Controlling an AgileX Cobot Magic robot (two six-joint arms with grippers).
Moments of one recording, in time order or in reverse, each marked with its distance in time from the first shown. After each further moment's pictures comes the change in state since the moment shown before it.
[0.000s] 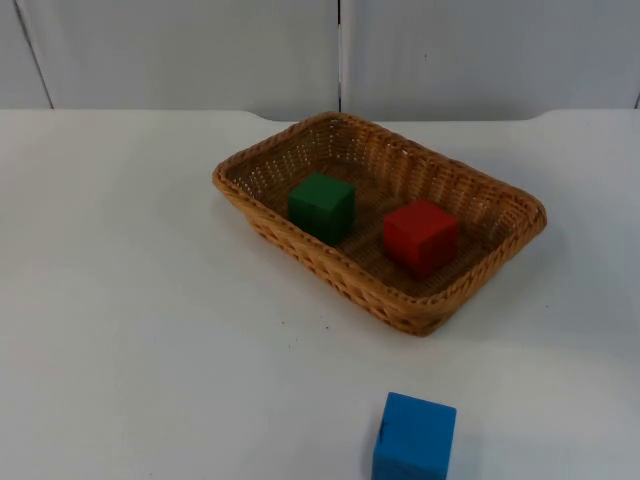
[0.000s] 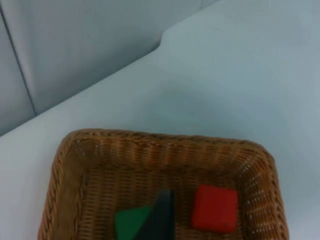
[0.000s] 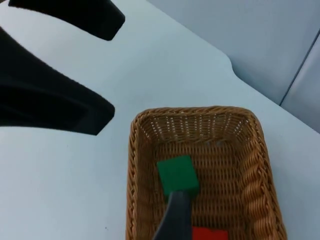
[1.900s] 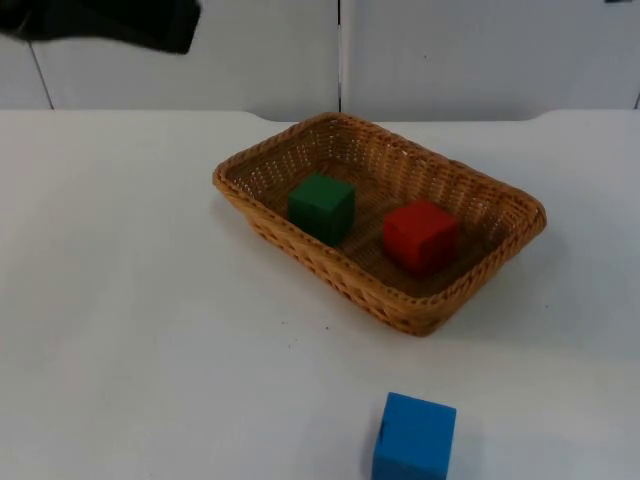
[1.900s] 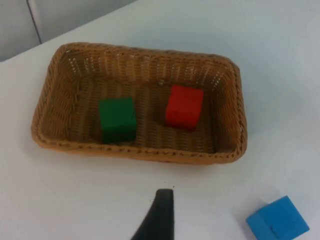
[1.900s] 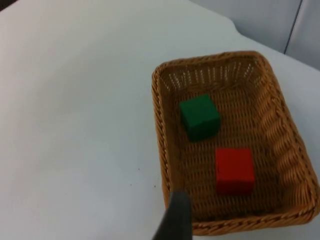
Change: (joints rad) right arm 0.001 -0.489 0.594 0.051 -0.176 0.030; left arm 0.000 -0.668 0.682 0.059 -0.094 -0.012
